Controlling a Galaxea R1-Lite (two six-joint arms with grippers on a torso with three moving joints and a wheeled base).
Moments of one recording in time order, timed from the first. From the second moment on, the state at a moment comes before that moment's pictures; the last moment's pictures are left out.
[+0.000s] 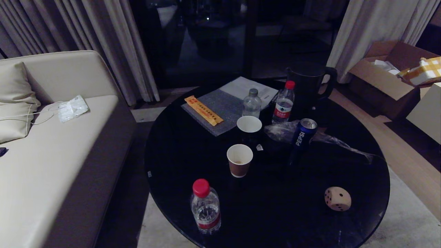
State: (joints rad) left arm -0.01 0.00 0.00 0.00 0.05 -0.05; right arm 0.01 0.00 0.00 -0.02 0.02 0.01
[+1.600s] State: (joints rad) left arm -0.01 0.00 0.00 0.00 0.04 -0.05; right arm 0.01 0.39 -0.36 0.25 0.06 0.03
